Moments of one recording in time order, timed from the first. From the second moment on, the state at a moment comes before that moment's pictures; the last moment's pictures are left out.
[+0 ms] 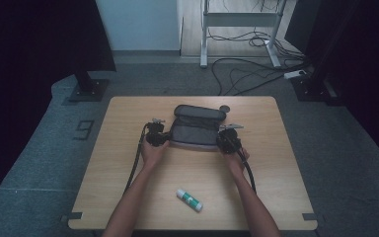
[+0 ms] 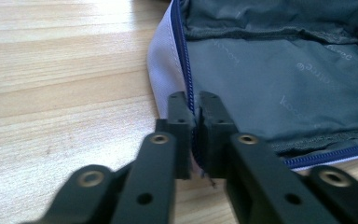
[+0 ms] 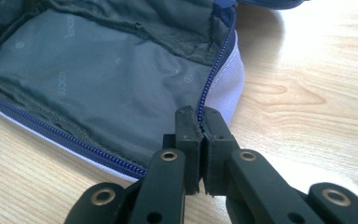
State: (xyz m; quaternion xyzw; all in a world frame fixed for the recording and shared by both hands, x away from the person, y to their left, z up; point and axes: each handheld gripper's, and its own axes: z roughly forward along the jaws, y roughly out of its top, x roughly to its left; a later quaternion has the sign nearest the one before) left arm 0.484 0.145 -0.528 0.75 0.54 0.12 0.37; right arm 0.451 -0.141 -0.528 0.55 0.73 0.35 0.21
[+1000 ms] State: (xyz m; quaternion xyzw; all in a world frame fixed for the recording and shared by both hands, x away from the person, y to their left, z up) left arm 0.487 0.151 -0.533 0.74 0.55 0.12 0.36; right arm 0.447 -0.141 -0.523 0.54 0.73 0.36 0.21
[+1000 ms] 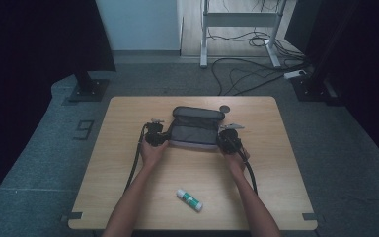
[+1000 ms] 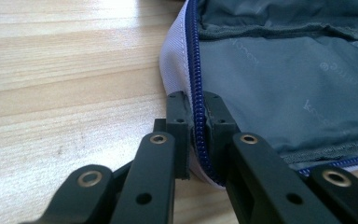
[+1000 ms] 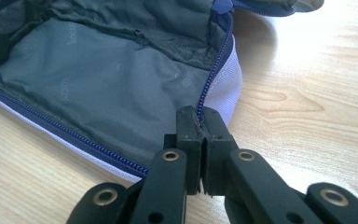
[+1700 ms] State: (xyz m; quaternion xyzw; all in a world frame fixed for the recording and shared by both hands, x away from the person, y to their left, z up) left arm 0.451 0.160 -0.473 0.74 0.51 0.15 0.41; right arm 0.413 -0.144 -0.473 0.50 0.72 0.41 0.24
